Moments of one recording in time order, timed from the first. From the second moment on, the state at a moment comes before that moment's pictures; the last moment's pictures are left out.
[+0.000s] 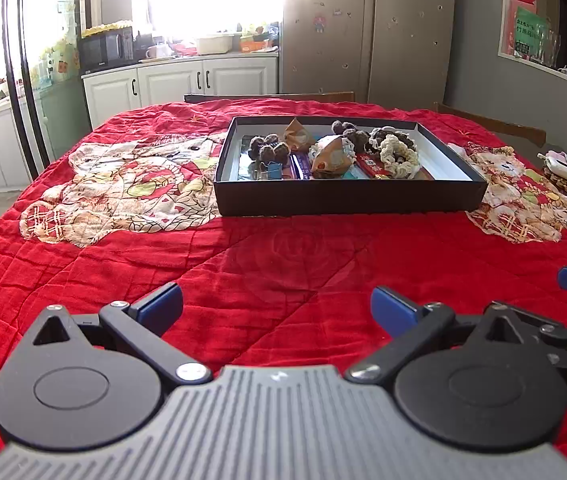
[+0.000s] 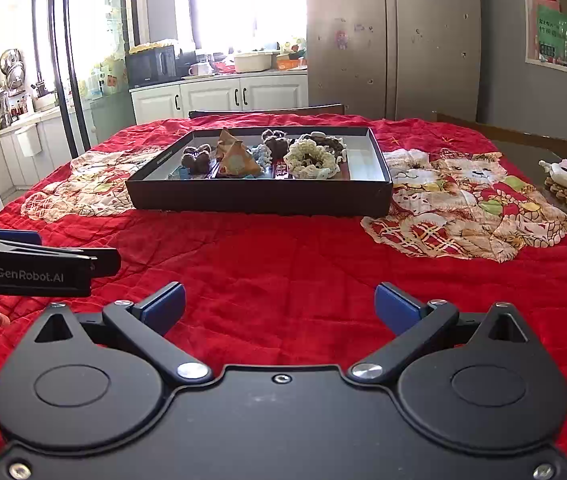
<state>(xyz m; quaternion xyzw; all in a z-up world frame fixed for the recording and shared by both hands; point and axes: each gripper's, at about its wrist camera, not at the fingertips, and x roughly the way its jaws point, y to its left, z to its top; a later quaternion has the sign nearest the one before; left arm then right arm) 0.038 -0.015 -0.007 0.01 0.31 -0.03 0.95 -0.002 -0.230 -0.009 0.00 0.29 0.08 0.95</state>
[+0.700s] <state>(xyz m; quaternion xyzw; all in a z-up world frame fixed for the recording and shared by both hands) 0.039 -0.016 -0.009 -0.01 0.32 -0.04 0.95 0.001 -0.231 -0.014 0.01 0.30 0.08 0.95</state>
